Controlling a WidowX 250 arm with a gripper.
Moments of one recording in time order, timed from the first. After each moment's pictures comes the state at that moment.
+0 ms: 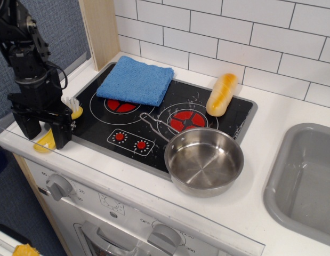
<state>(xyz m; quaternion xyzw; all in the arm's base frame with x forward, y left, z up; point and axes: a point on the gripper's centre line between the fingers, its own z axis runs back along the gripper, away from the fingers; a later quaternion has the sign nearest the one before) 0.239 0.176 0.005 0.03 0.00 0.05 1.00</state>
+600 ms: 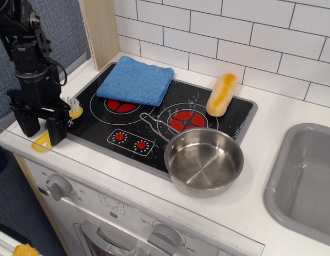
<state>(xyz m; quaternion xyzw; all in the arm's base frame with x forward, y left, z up) 0.245 0.181 0.004 0.04 0.02 0.04 1.00</state>
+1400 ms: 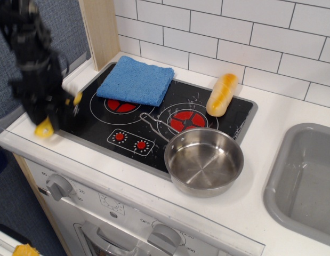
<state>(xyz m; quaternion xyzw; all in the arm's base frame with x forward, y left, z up) 0.252 0.170 0.037 0.04 -0.01 0.06 1.00</state>
